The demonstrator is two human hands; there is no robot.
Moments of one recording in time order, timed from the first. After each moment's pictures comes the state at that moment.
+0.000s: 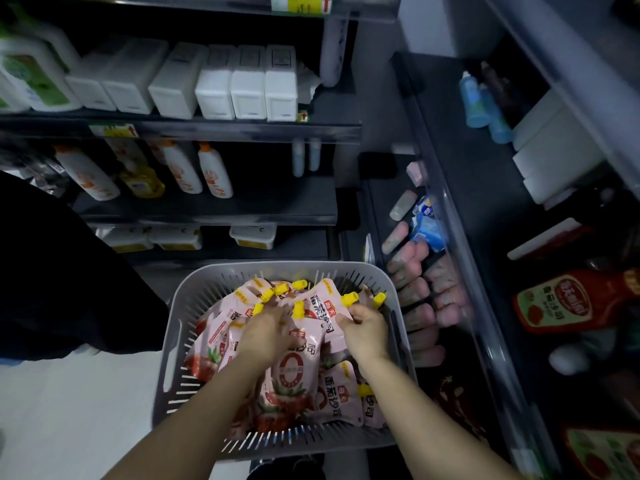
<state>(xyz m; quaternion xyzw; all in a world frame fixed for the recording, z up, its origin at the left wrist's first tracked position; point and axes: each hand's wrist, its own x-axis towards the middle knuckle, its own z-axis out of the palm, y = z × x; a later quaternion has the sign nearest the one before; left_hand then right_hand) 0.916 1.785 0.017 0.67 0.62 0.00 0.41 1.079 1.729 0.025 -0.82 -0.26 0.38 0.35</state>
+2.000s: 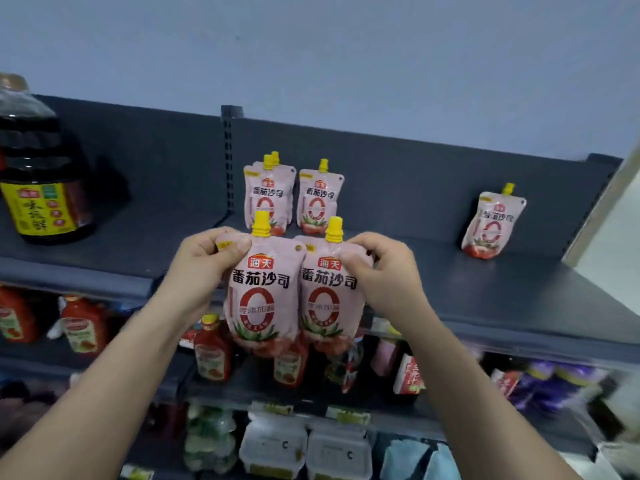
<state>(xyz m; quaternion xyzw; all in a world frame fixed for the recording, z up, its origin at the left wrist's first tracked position) 1.022 1.242 0.416 0.65 -0.12 0.09 0.74 0.991 1.014 0.428 -0.85 -0.10 -0.26 0.44</state>
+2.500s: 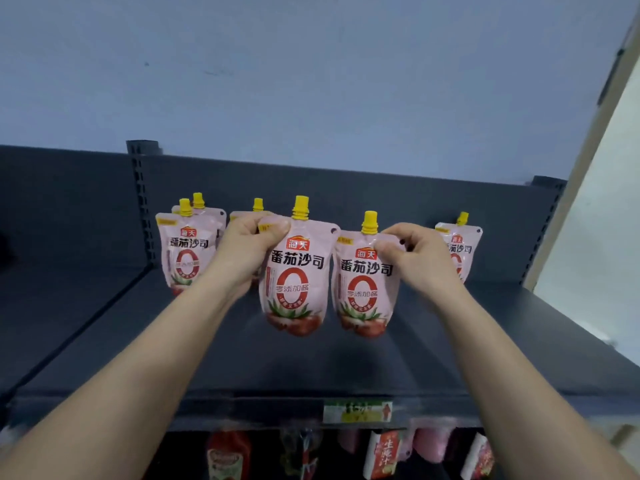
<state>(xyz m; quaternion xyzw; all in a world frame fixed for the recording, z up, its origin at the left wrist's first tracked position) 1.159 1.091 0.471 0.64 -0.18 0.04 0.75 1.089 0.870 0.475 -0.84 0.02 -0.30 0.45</state>
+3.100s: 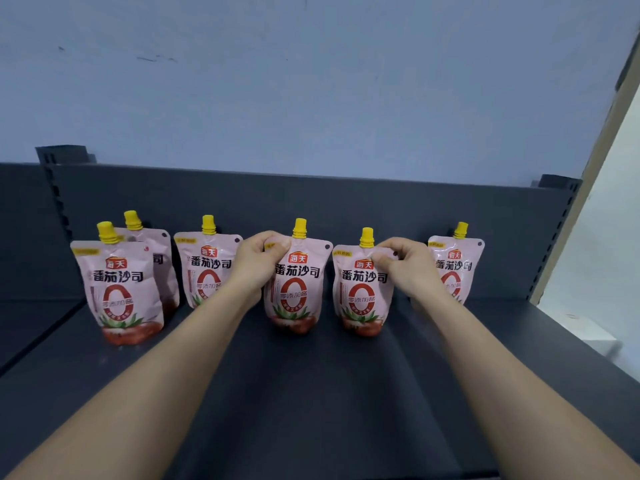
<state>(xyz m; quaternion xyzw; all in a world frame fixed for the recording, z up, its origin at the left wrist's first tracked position) 1.279 0.998 0.441 0.71 -0.13 0.02 0.69 1.198 0.783 0.449 -0.82 0.11 -0.25 0.50</state>
